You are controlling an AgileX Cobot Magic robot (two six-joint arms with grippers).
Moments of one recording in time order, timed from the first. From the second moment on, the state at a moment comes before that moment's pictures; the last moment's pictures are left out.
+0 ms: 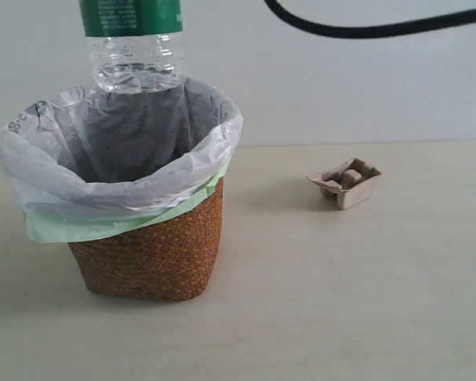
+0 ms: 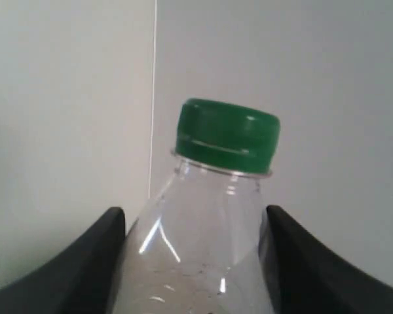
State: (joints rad) left arm 0.08 0.00 0.00 -0.02 0.31 0.06; right arm 0.86 1.44 -1.50 1.32 0.07 -1.40
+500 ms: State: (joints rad) left arm 0.08 0.00 0.00 -0.02 0.31 0.06; right arm 0.86 1.50 -1.26 1.21 -0.81 -2.10
